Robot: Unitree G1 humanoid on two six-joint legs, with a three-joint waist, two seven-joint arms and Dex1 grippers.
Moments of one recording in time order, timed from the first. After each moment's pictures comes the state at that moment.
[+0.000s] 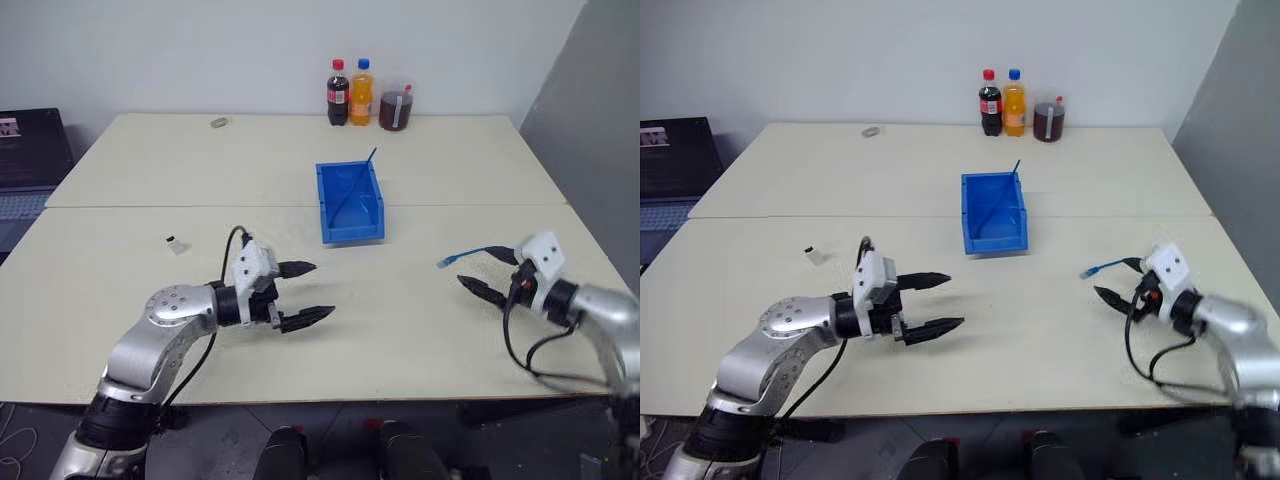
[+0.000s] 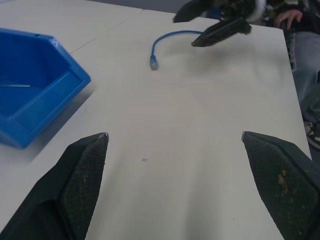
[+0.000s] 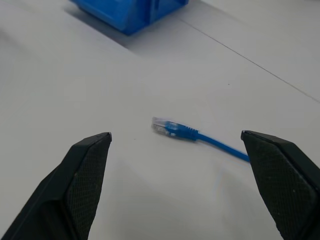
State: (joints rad) left arm -0.29 0.64 -0.10 -0.26 -0.45 0.40 -1.00; right arm -0.42 -0.86 0.00 0.23 0.24 0.25 0.99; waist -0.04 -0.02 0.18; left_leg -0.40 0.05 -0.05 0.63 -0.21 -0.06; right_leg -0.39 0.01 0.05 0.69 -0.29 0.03
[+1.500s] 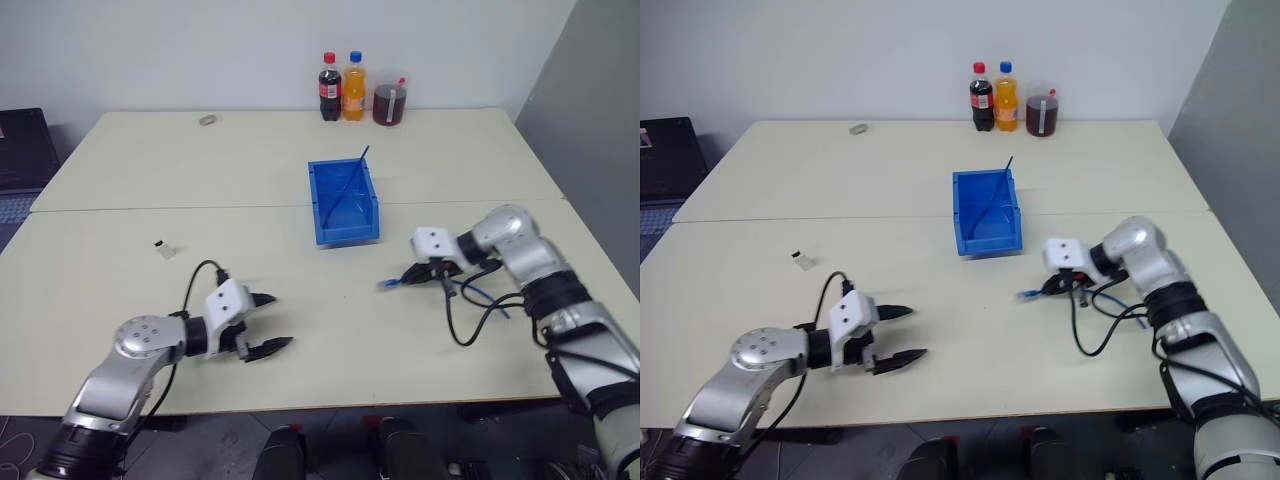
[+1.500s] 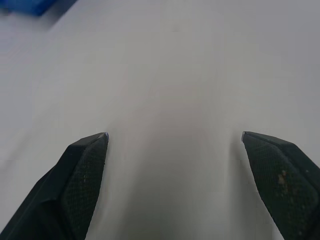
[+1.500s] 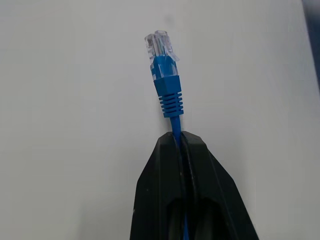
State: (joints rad) left arm -0.03 0.78 0.02 -0.08 -0.28 0.22 -0.99; right arm -0.84 -0.49 0.39 0.43 -0.14 -0.01 1.48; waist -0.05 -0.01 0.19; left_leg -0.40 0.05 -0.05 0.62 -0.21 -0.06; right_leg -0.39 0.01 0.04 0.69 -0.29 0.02
